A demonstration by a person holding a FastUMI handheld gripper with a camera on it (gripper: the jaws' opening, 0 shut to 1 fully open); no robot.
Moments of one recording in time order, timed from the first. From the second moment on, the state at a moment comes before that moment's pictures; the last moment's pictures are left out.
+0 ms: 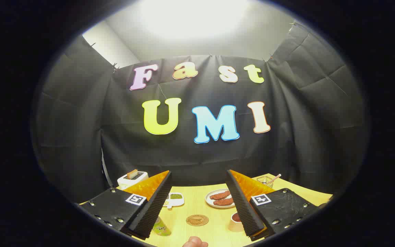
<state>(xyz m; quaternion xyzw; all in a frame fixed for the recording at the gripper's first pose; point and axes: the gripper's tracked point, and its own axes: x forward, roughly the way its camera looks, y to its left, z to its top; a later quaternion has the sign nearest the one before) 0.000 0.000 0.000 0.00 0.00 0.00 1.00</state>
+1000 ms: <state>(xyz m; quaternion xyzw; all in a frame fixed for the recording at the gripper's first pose) -0.002 0.024 -0.008 -0.03 0.01 -0.01 1.00</state>
